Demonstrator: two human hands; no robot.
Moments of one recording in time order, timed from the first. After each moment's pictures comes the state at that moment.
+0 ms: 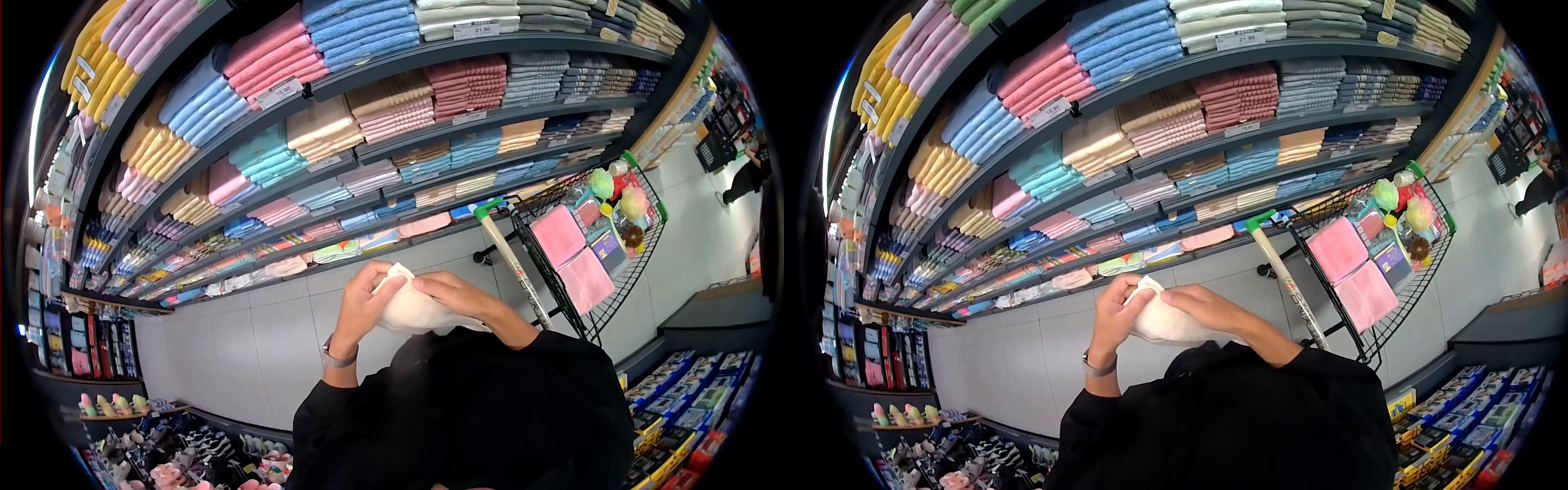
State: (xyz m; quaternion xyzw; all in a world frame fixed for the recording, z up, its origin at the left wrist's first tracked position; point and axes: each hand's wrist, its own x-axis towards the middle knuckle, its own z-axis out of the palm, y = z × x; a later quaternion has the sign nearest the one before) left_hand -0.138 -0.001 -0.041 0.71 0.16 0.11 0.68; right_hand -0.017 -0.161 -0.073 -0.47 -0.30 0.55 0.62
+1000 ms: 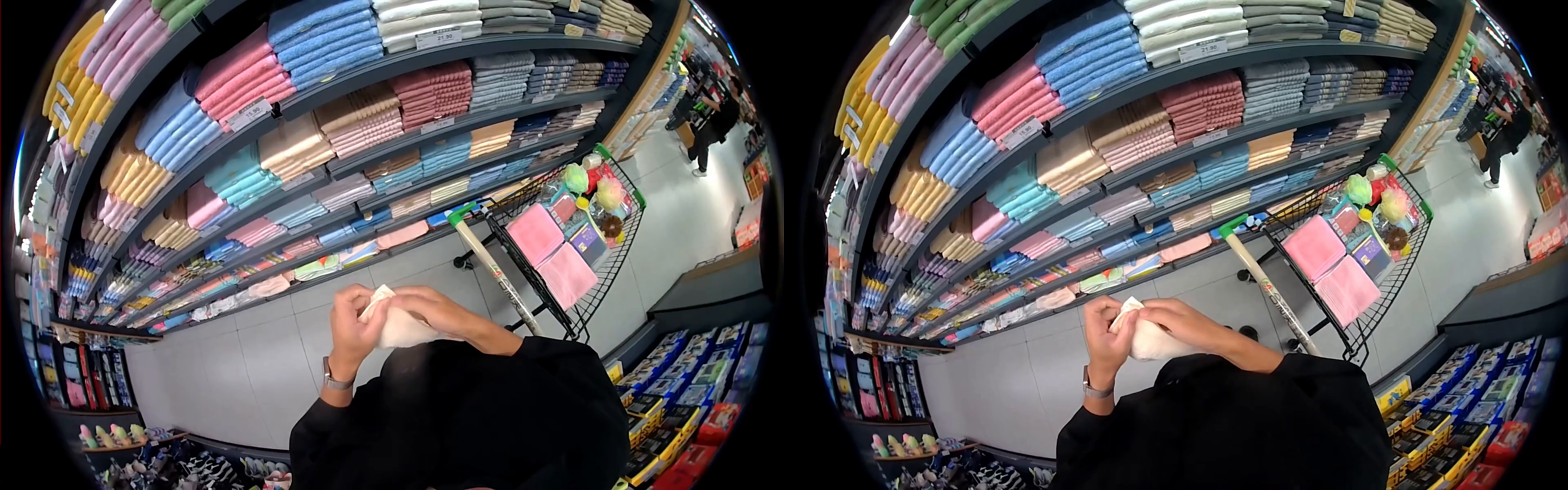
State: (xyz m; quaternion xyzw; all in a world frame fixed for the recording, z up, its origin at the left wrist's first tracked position) left_hand -0.142 -0.027 -0.061 0.81 0.07 0.31 0.49; right_hand -0.031 -0.171 -0.065 -0.44 -0.23 0.56 0.66
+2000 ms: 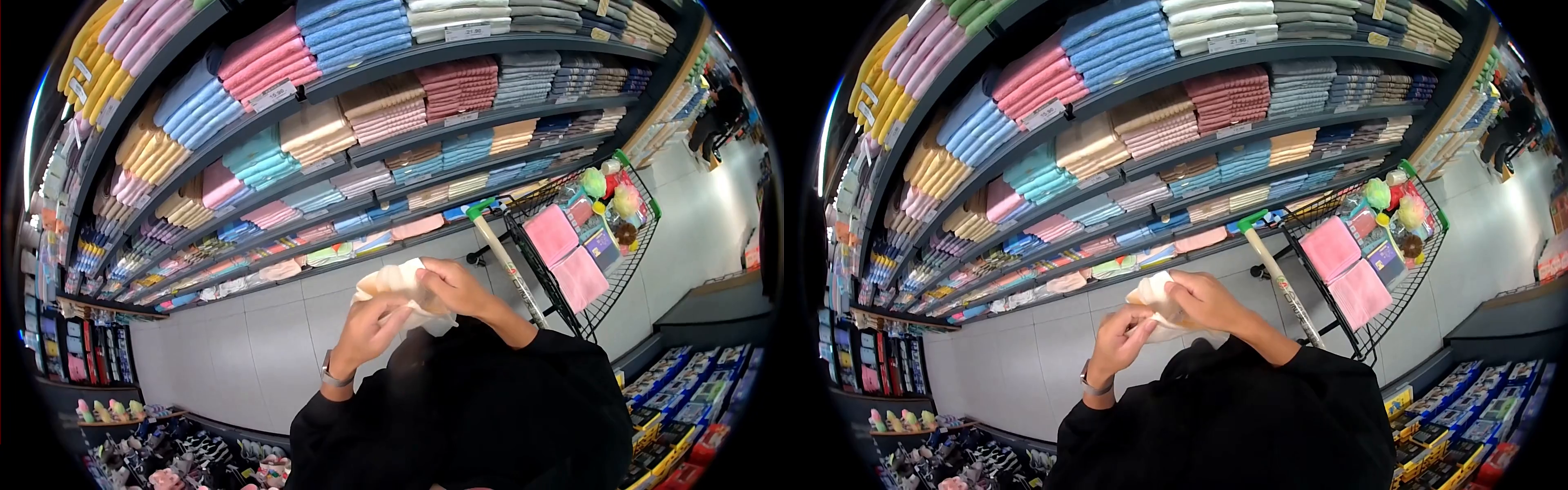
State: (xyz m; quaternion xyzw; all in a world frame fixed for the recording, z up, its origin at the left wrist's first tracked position) left_hand -0.161 -0.024 -0.022 0.85 0.02 0.16 0.51; right_hand -0.013 -0.165 -0.063 -0.63 -0.38 0.27 0.61
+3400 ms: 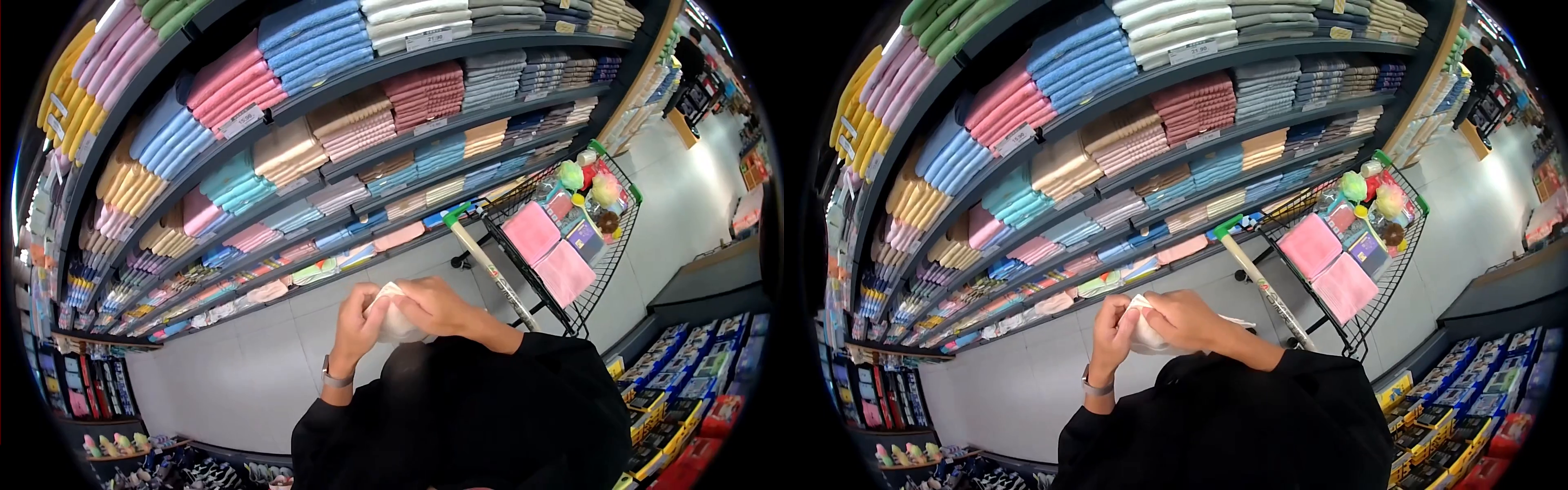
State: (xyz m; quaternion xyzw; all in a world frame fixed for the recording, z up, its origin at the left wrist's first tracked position) left_hand -0.133 -0.022 -0.063 0.79 0.06 0.20 0.57; right_hand -0.020 -0.174 -0.056 -0.67 -0.48 0.17 0.55
